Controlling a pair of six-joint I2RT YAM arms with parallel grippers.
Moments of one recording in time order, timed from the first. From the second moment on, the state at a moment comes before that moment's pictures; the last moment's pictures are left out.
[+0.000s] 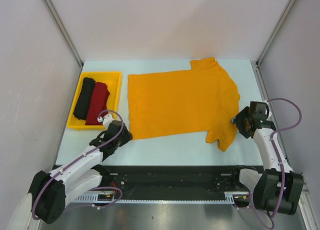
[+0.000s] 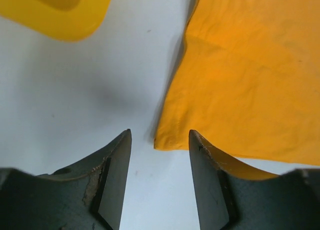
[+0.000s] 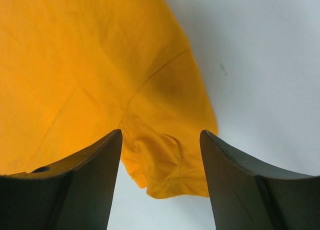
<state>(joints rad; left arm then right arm) -0.47 0.90 0.35 -0.28 -0.31 -0.91 -0.14 1.05 0.68 -0.56 0.01 0.69</state>
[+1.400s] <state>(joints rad) -0.48 0.93 0.38 -0.37 -0.61 -1.07 -0.20 1.18 0.57 -0.53 0.01 0.75</state>
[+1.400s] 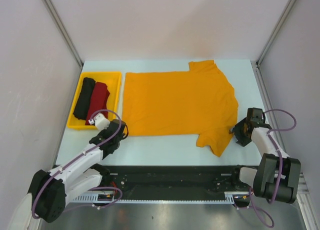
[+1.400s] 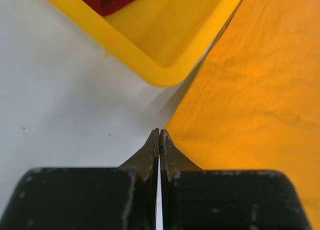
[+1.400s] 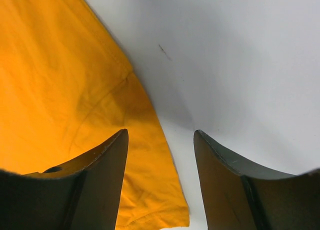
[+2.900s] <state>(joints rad) -0.47 0.93 0.39 -0.37 -0.57 -0.99 0.14 0.75 0.50 -0.86 -0.03 1.07</state>
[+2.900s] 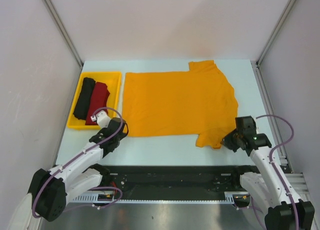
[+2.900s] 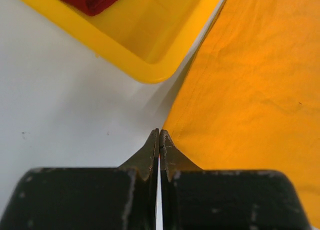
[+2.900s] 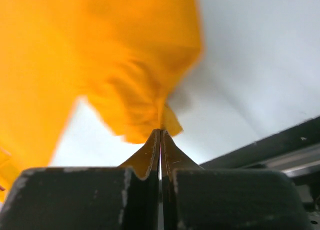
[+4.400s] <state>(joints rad) -0.32 1.54 1.03 -0.54 -0.57 -0.90 0.10 1.51 1.21 -0.38 0.05 0.71</state>
